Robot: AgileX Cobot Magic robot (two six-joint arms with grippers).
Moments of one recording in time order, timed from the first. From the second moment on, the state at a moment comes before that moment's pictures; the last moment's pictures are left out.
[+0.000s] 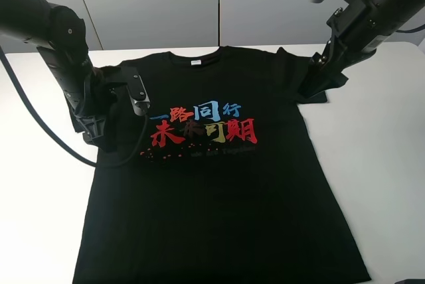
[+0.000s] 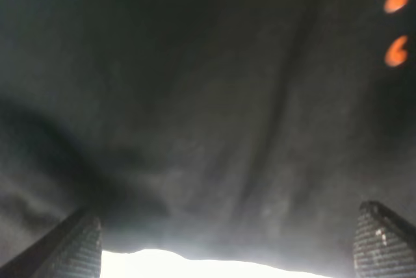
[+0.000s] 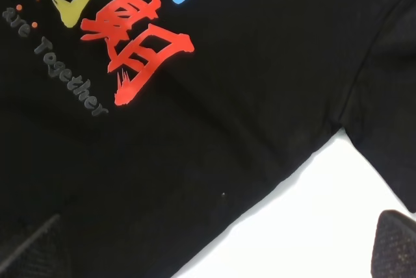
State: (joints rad) left arm -0.53 1.96 -1.09 0.03 0.73 0.76; right arm 0.20 1.63 -1.10 0.32 0.92 -0.88
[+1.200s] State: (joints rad) left arm -0.56 2.03 -1.09 0.14 0.70 0.71; right arm 0.20 1.63 -1.10 0.32 0.89 -0.88
